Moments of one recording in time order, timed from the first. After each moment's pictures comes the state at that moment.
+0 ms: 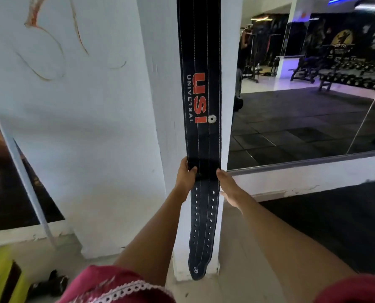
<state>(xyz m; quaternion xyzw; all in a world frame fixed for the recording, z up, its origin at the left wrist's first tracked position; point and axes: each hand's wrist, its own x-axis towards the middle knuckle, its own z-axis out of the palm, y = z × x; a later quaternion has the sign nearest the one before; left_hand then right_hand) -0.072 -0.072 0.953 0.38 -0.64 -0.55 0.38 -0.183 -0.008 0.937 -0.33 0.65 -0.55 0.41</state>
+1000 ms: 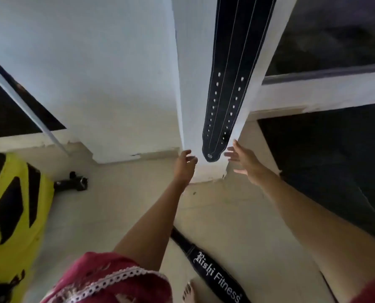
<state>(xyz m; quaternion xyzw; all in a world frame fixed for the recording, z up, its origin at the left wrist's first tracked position) 0.023 -0.054 0.720 0.55 -0.56 -0.58 0.22 -0.130 0.015 0.769 -0.18 0.72 -0.43 0.50</state>
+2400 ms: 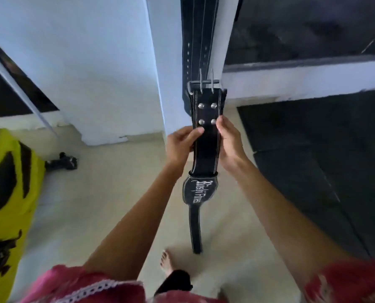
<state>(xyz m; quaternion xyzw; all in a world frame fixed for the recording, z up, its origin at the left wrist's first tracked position) 0.030 0.120 0.837 0.41 -0.52 -0.66 0.34 -0.082 0.172 0.864 -0.25 0.54 -0.65 0.48</state>
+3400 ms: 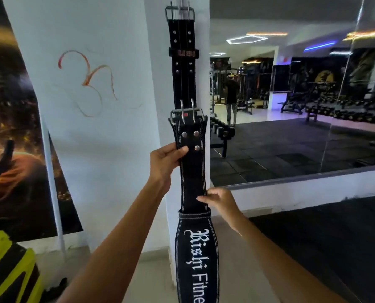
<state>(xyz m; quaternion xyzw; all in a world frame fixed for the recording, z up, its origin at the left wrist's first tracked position) 0.068 0.190 1.123 0.17 -0.61 -0.55 0.53 -0.066 0.267 1.031 -0.52 0.55 -0.60 0.25</state>
